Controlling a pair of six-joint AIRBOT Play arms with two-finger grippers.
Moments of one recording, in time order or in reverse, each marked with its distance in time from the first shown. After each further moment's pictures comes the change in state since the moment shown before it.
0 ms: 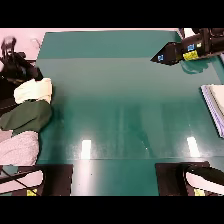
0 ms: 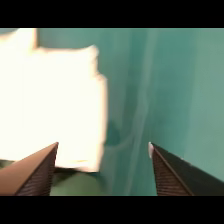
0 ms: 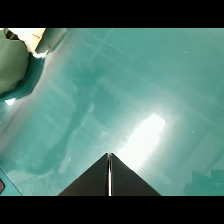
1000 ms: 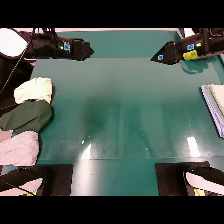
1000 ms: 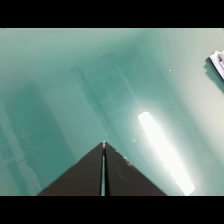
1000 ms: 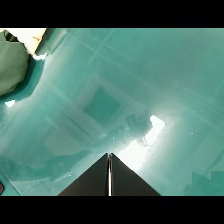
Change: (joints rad) left arm -0.567 0.084 0.307 -0.367 0.028 0.041; right arm 0.000 -0.001 0.000 0.000 -0.009 0.000
